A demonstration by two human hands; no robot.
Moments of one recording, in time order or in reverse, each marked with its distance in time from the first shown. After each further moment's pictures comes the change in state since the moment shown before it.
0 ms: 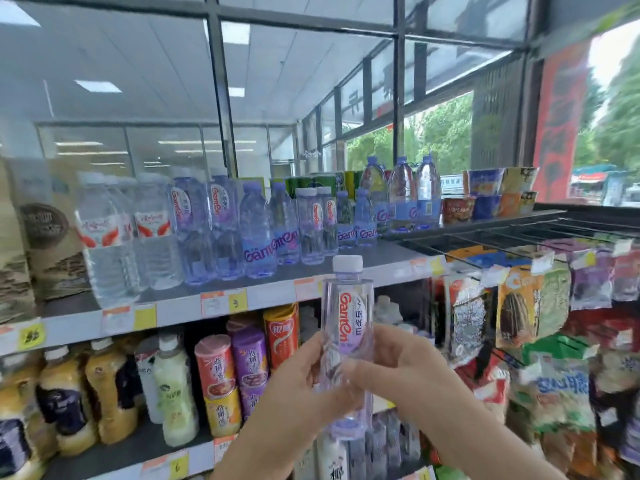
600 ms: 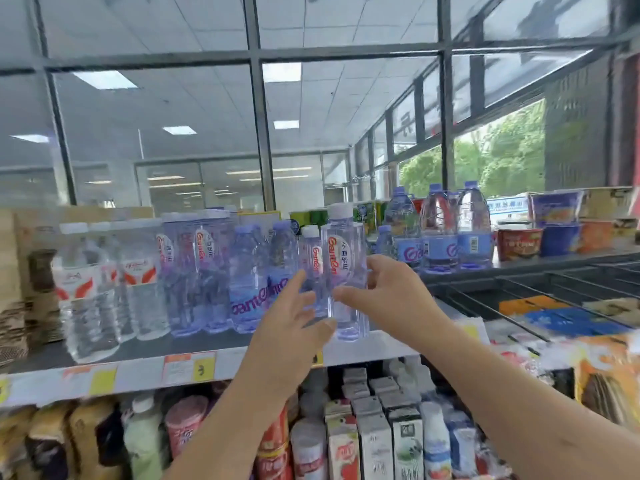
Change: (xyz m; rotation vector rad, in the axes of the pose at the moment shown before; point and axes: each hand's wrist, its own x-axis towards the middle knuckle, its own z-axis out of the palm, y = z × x) left_hand 0.165 0.034 -0.005 0.248 0.511 0.005; right_hand 0.197 -0.005 -0.114 -0.319 0.161 -0.191
